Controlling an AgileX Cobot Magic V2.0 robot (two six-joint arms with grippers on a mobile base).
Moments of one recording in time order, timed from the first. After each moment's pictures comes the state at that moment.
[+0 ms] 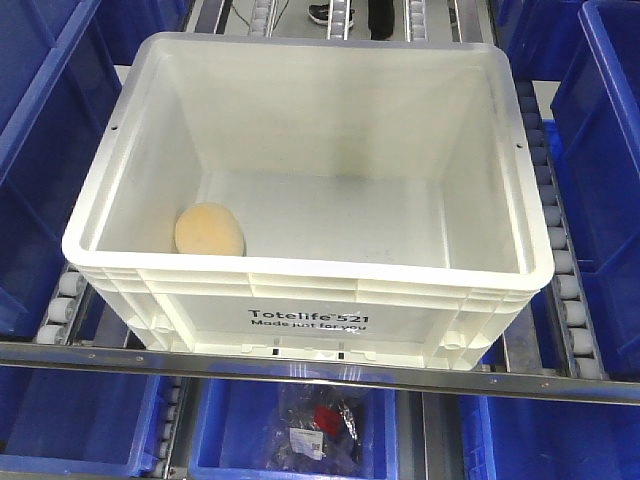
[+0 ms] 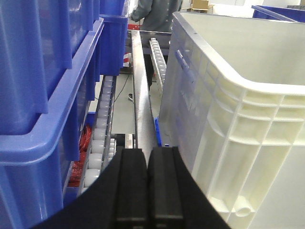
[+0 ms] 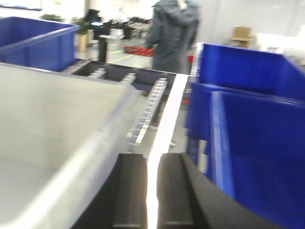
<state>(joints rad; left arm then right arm) -0.15 -0.01 0.03 -0.07 0.13 -0.04 0.10 0.27 -0.28 0.01 0.10 -0.14</state>
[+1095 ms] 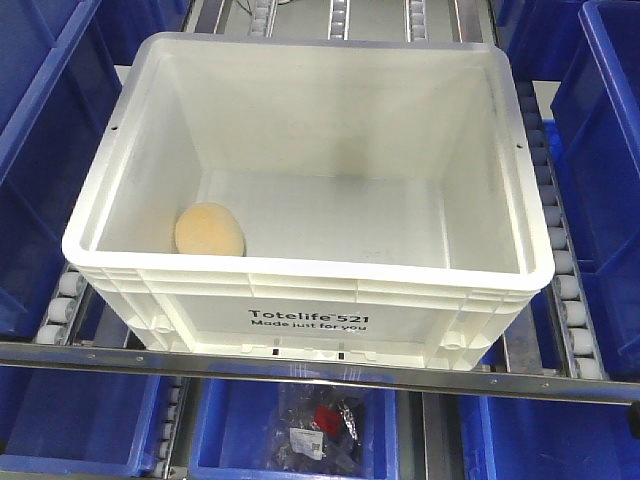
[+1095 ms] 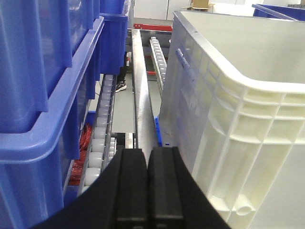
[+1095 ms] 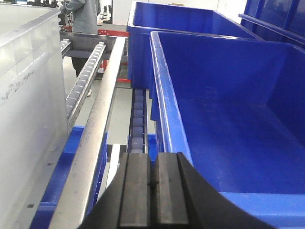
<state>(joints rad) -0.15 -0.01 0.03 -0.07 0.13 -0.04 -0.11 -0.01 0.03 0.01 0.12 -0.12</state>
